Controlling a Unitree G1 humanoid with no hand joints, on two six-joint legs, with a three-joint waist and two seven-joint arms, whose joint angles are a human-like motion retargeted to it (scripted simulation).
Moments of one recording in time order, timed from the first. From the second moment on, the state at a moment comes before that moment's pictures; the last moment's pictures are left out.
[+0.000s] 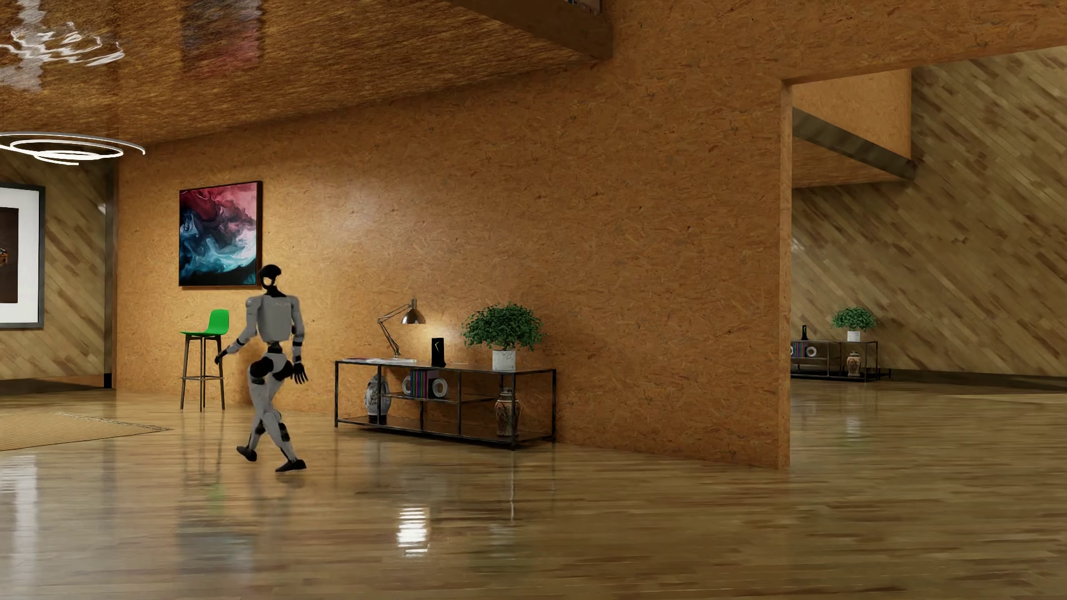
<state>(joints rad) 0.31 -0.54 -0.08 -0.11 -0.06 -0.07 0.22 -0.18 0.15 0.31 0.19 -0.18 0.35 -0.42 0.04 0.05 0.01 0.03 0.02 -0.02 -0.05 0.58 0.74 0.83 -1.38 0.08 0.23 0.26 0.25</state>
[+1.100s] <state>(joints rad) -0.05 -0.44 -0.07 -0.04 -0.17 -0.10 0.23 -0.16 0.18 0.45 1.02 -0.18 0.28 -0.31 0.00 0.05 -0.02 0.09 -0.06 0.04 -0.02 0.77 0.76 0.85 -1.29 0.21 0.34 0.19 0.17</state>
